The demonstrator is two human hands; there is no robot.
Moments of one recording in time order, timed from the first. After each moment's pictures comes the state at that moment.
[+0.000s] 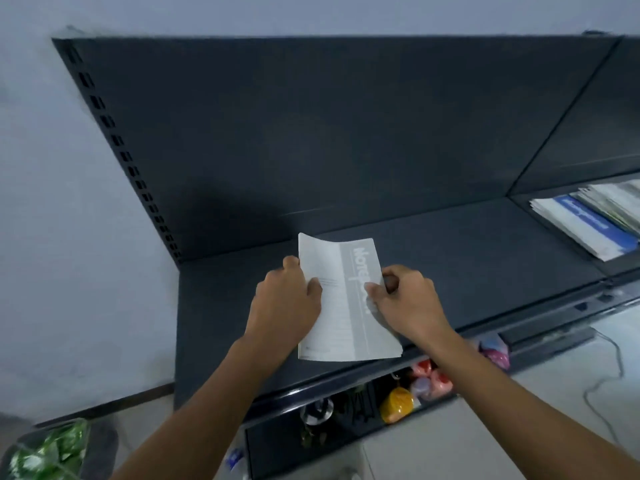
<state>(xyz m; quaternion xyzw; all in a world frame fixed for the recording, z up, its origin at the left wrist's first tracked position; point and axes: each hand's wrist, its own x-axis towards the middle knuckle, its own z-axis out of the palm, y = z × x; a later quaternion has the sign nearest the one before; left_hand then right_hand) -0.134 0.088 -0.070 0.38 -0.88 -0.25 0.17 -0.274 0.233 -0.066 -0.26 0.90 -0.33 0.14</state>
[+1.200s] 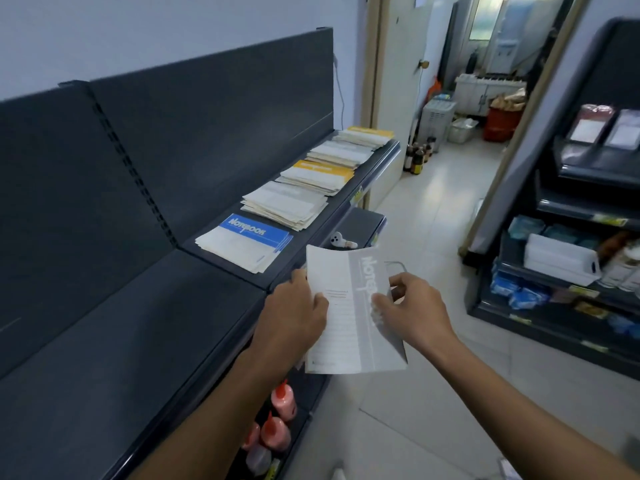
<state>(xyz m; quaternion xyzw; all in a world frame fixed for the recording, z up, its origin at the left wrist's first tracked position) -0.568 0.549 -0.052 0.01 -0.97 -0.26 0.05 -0.572 0.749 -0.062 0.11 0.92 -0.39 -0.02</state>
